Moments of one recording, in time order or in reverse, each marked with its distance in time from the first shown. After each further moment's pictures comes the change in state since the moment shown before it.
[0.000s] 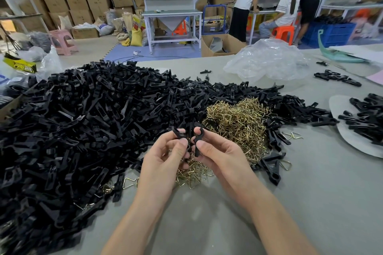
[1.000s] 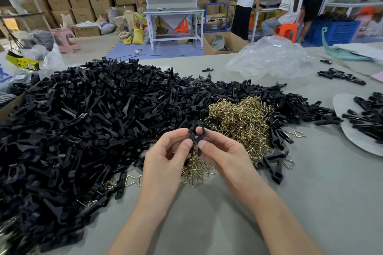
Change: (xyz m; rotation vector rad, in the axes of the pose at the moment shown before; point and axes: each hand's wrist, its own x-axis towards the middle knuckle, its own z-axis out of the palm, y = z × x) left_hand -0.003 0.001 0.002 0.116 0.049 0.084; right_hand 0.000 0.005 -0.004 -0.107 0.007 -0.014
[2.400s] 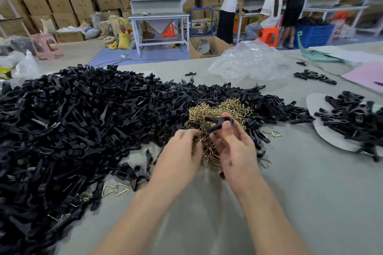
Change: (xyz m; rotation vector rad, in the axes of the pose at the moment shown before) left_hand 0.030 -0.011 0.055 0.913 -0.302 0.241; right_hand 0.001 -0.025 -0.034 0.393 0.318 -0.210
